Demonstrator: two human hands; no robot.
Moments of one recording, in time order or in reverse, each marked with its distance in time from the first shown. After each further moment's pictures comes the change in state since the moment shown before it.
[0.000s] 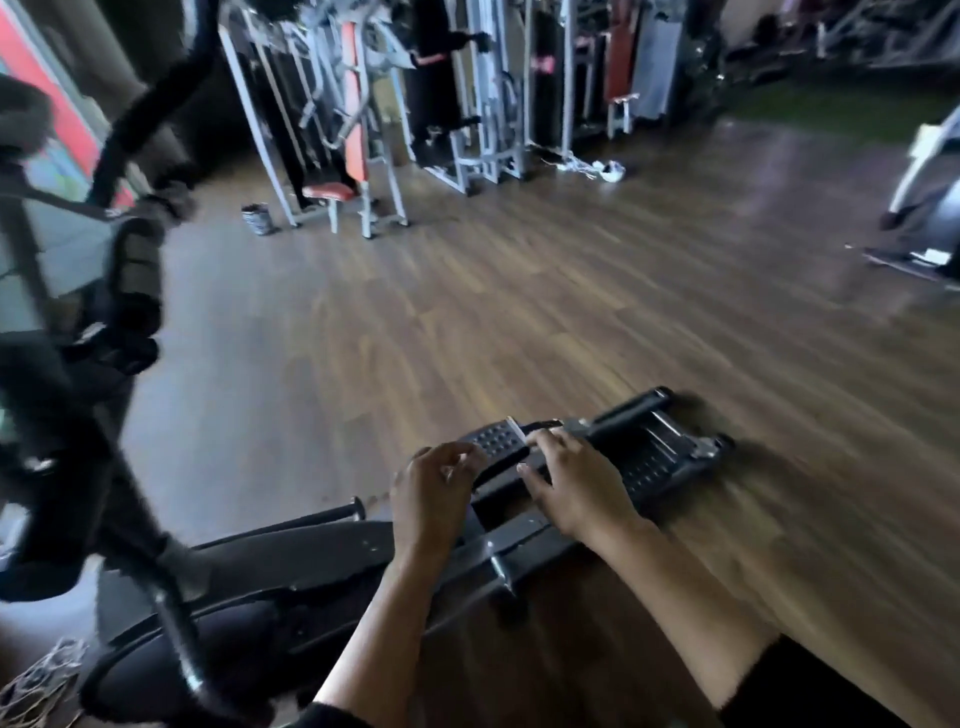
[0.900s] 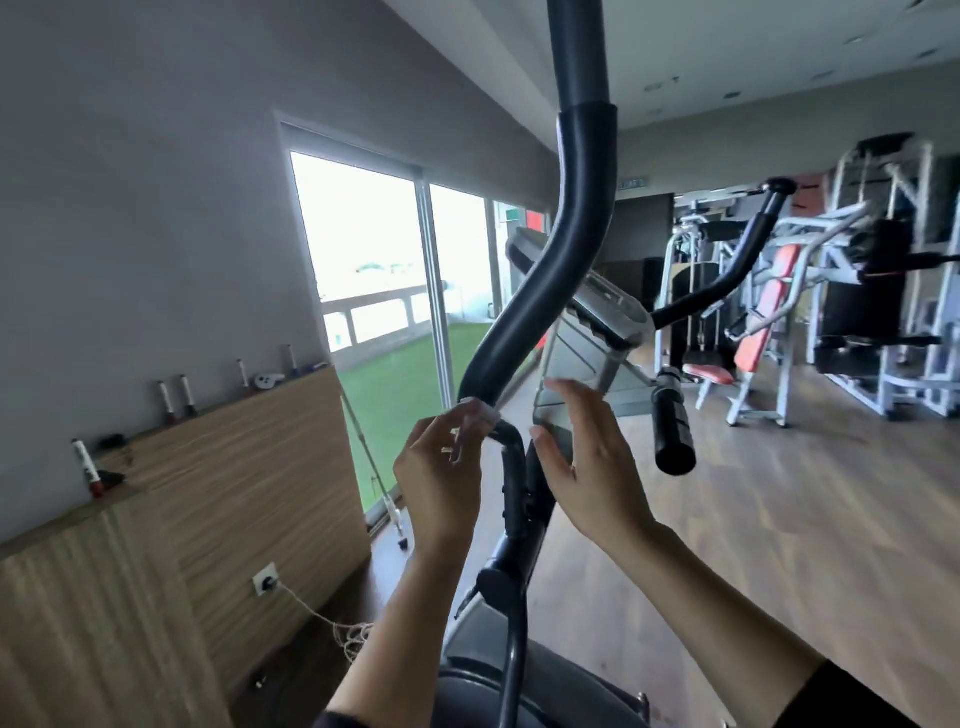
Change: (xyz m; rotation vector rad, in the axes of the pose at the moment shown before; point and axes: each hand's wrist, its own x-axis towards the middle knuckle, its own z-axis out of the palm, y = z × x) left_hand -0.049 0.013 -0.383 0.008 1.151 0.308; right_hand 0.042 -0.410 -0.006 0.654 0.361 -1.013
